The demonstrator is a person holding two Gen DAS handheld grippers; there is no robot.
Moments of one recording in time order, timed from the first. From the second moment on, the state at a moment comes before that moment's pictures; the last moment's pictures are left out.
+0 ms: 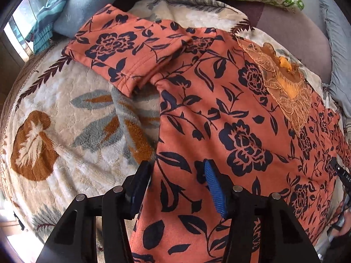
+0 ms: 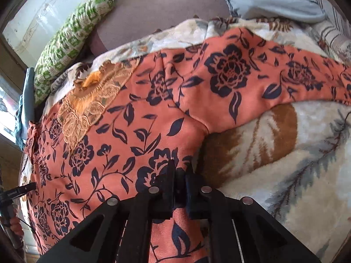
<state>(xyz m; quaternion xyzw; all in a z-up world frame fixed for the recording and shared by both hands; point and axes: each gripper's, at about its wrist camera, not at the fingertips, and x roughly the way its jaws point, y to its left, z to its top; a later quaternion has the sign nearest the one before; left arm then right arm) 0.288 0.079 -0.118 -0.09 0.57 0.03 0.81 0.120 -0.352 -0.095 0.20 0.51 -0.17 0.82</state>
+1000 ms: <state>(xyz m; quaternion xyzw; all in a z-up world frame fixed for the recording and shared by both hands) 0.405 -0.062 -0.127 -0.11 0.61 -0.01 0.79 -0.082 -0.686 -0.044 0.46 0.25 -0.42 0.74</state>
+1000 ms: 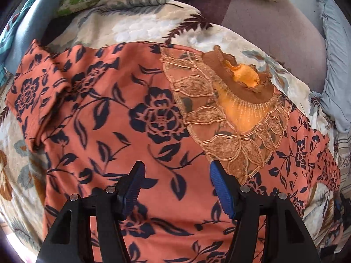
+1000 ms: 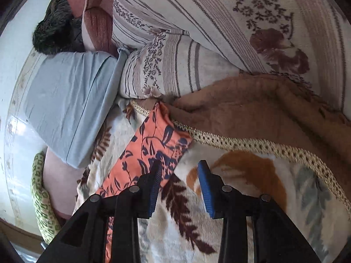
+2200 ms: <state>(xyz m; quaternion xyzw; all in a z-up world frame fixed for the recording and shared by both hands) 0.325 0.056 -0.073 -0.10 0.48 0.06 0.87 0.259 -0.217 -0.039 0.30 0.41 0.00 0.86</state>
